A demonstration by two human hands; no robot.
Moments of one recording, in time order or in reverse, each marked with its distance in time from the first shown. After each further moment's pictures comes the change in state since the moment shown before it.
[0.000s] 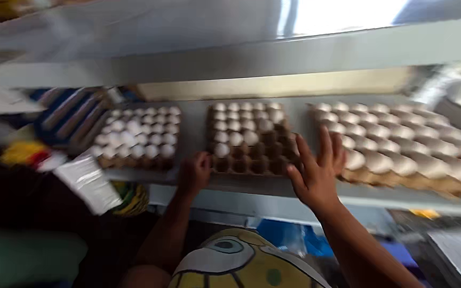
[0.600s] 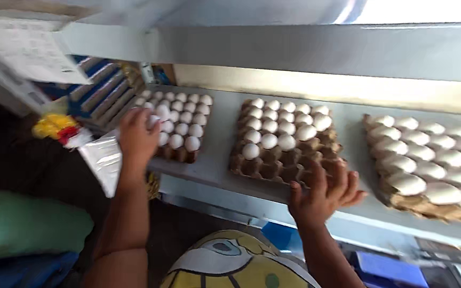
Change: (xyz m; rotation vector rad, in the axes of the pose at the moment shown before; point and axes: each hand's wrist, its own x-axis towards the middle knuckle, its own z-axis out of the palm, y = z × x) left_hand 0.043 -0.102 -0.167 0.315 0.149 -0.290; right_hand -0.028 -0.050 0.062 -0.220 0.222 0.066
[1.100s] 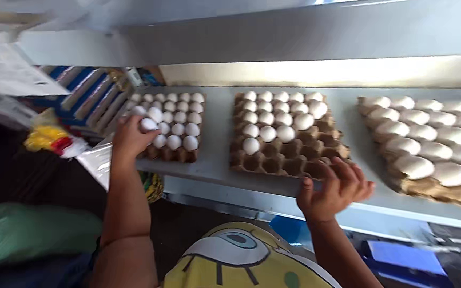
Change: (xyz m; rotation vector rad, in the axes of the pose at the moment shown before) left_hand 0.028 -0.016 -0.002 0.014 -0.272 -0.183; right_hand -0.011 0.010 0.001 0.042 0.097 -0.020
